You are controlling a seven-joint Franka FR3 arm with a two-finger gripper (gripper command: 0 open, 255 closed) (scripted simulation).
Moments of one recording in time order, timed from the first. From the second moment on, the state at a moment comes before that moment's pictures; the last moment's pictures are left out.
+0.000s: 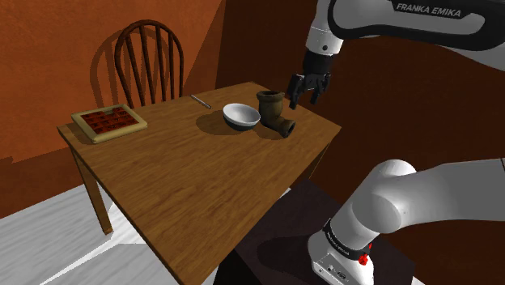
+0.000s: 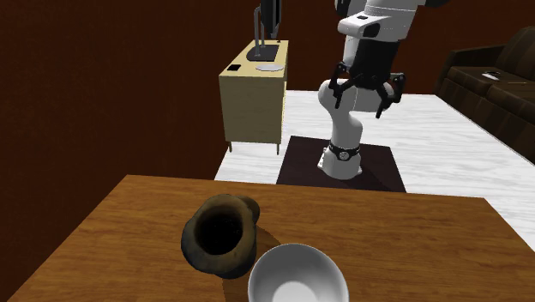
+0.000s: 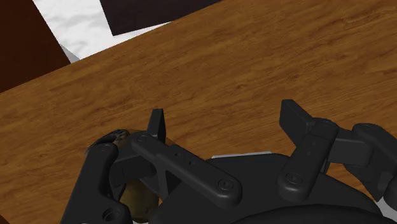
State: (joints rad) arm 0.00 -0.74 -0.02 -2.40 -0.09 1.62 0.17
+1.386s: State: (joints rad) arm -0.12 0.00 -0.23 -1.85 -0.04 1.73 0.05
